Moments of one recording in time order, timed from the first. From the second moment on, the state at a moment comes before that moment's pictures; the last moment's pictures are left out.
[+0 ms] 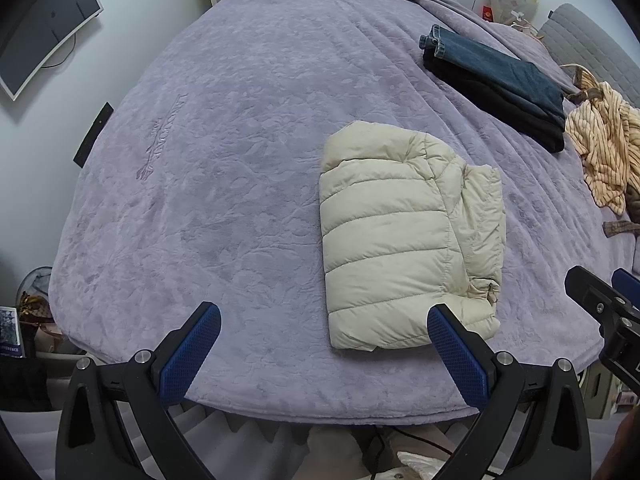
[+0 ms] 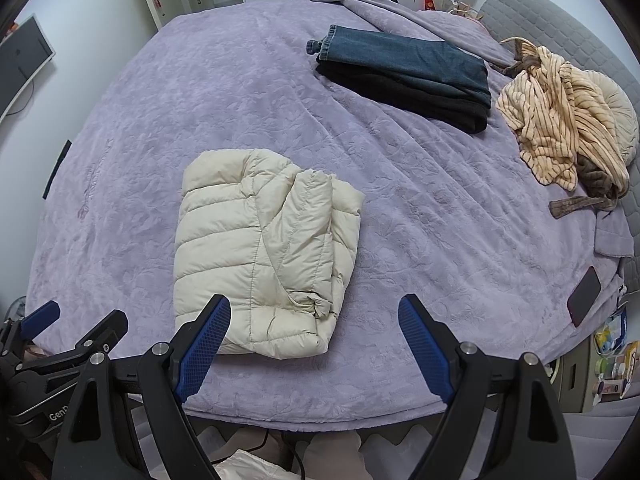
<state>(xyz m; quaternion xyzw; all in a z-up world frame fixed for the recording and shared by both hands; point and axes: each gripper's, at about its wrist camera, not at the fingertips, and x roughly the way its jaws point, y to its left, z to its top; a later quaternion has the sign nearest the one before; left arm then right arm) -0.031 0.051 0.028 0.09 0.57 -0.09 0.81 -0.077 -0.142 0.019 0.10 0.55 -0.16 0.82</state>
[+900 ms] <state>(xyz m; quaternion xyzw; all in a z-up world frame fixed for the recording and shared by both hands) -0.033 0.050 0.032 0.10 0.56 -0.10 0.82 -0.077 -0.139 0.022 0.10 0.54 -0.16 0.82</state>
